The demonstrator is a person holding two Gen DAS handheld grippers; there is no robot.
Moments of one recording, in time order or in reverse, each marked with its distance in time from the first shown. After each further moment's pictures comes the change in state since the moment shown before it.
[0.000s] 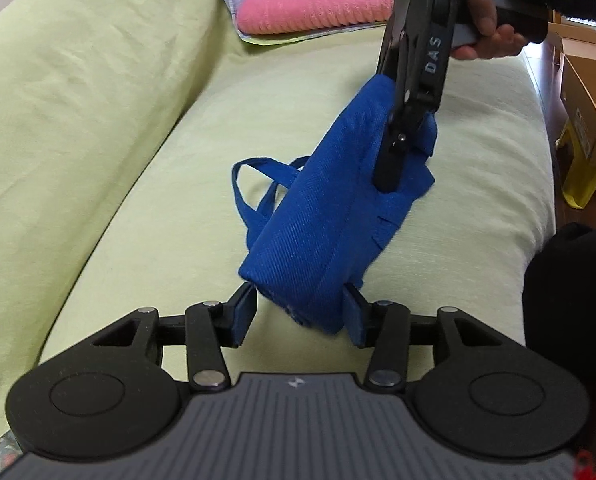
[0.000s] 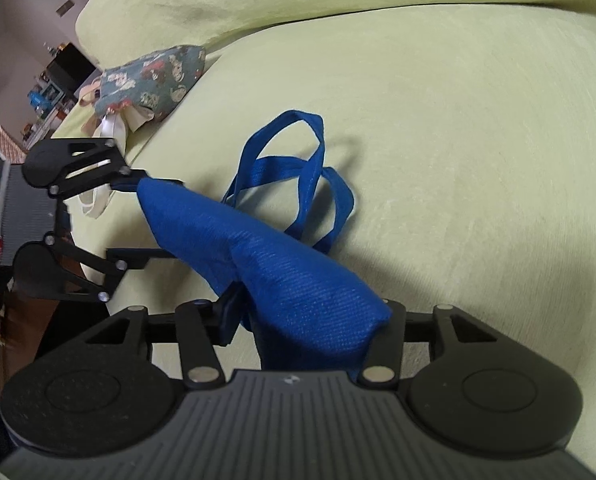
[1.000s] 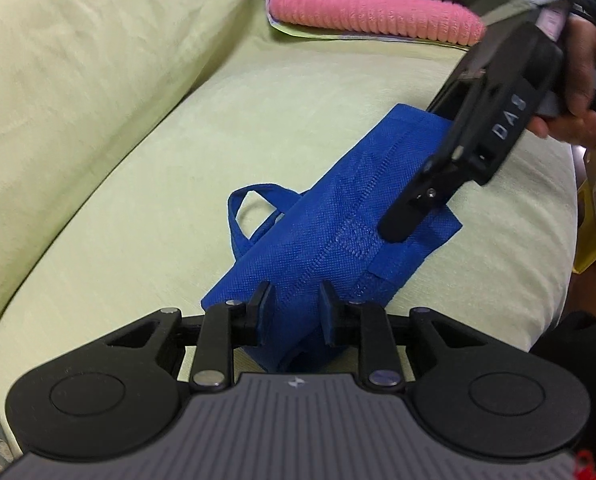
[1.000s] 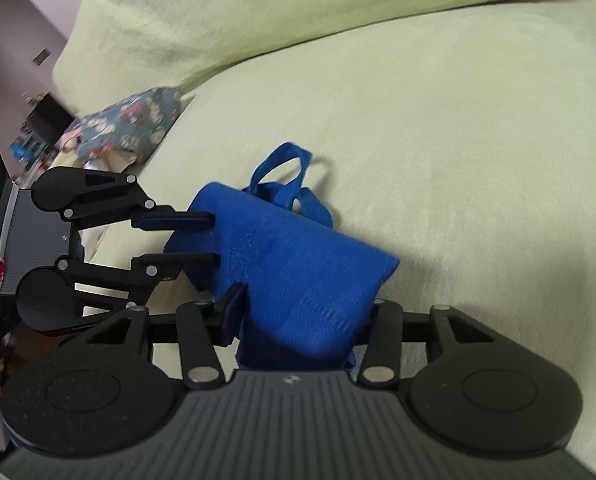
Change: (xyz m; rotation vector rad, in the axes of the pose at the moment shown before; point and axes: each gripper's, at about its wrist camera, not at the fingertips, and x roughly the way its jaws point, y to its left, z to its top) left arm 0.045 0.018 0.027 -0.221 0.032 -0.063; right arm 0.000 0.008 -0.012 0.106 -0.145 -0.097
